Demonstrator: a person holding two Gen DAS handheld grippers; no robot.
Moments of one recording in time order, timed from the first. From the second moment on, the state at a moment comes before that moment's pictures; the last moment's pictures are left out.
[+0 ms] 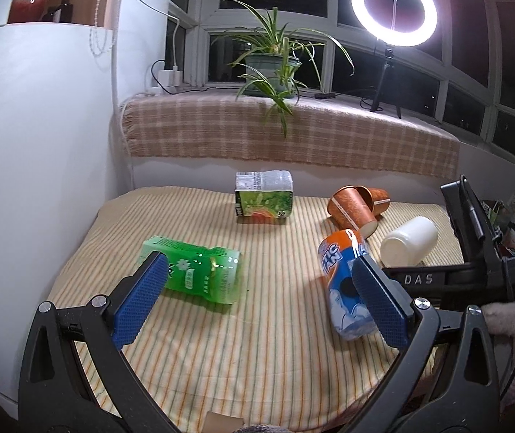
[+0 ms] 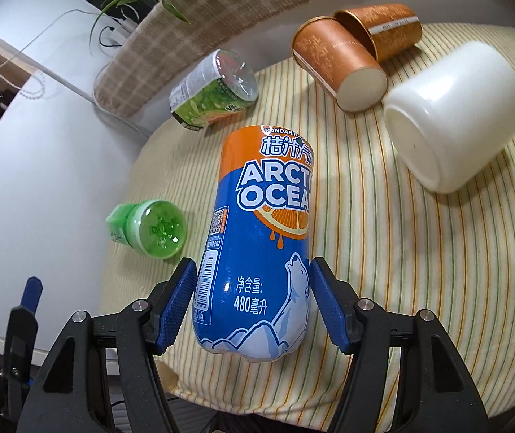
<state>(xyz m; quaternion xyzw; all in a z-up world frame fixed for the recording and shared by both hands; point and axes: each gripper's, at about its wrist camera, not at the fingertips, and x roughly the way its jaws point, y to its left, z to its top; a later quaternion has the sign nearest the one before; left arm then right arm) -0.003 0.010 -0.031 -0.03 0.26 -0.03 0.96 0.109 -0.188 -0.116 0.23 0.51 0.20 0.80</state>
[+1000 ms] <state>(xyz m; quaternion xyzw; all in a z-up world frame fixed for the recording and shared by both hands) 0.029 -0.010 -0.041 -0.06 0.31 -0.08 0.94 0.063 -0.230 -0.074 0.16 0.42 0.20 0.87</state>
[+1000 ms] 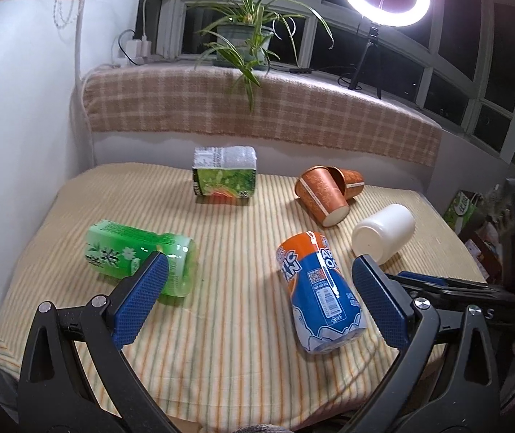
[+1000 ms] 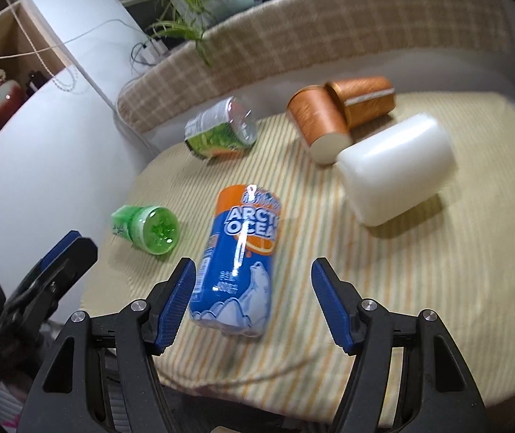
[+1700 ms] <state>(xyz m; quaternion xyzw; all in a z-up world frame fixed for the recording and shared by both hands) 0.143 -0.014 -0.124 -0.29 0.55 -0.22 0.76 0.037 -0.298 -0.093 0.21 0.41 0.12 0.88</state>
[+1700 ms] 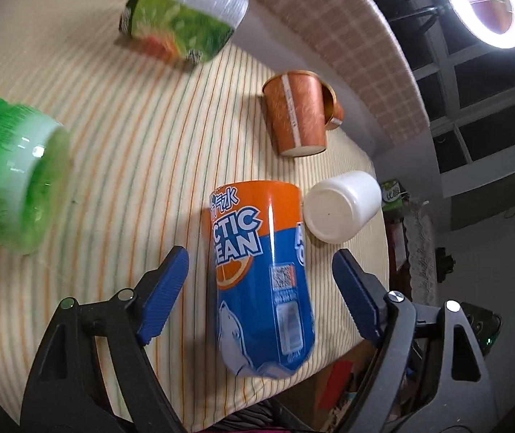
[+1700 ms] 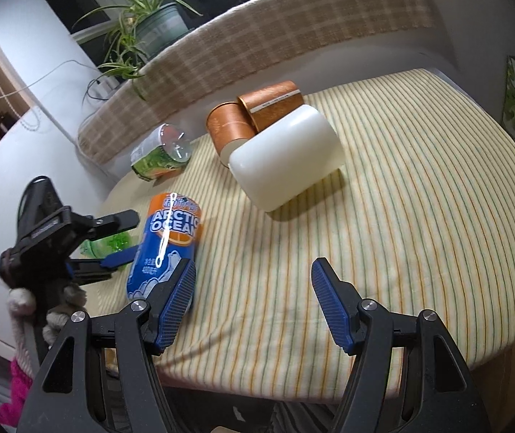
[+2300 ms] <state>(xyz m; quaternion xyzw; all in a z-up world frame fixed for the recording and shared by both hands) 0.151 -0.034 -0.138 -0.26 0.56 -0.23 0.75 0.039 -0.311 -0.102 0.23 0.42 0.11 0.87</state>
